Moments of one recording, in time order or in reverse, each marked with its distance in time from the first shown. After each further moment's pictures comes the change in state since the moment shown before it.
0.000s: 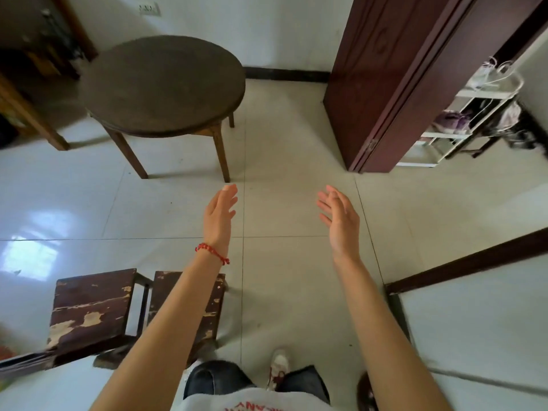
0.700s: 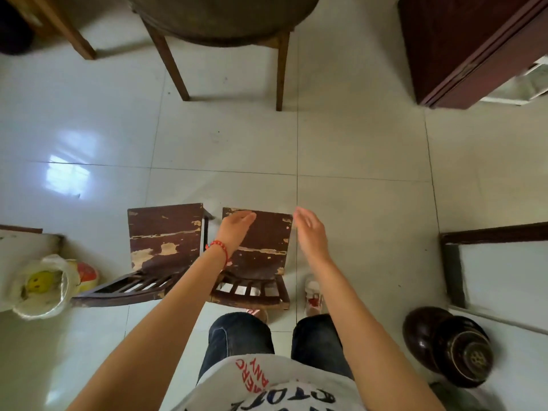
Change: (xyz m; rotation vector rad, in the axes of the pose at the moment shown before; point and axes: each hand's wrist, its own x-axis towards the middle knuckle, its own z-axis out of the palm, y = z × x) left_hand 0.064 -0.132 -0.273 0.486 -0.154 -0.514; right_hand -0.095 0.191 0.245 -0.427 -0.242 0.359
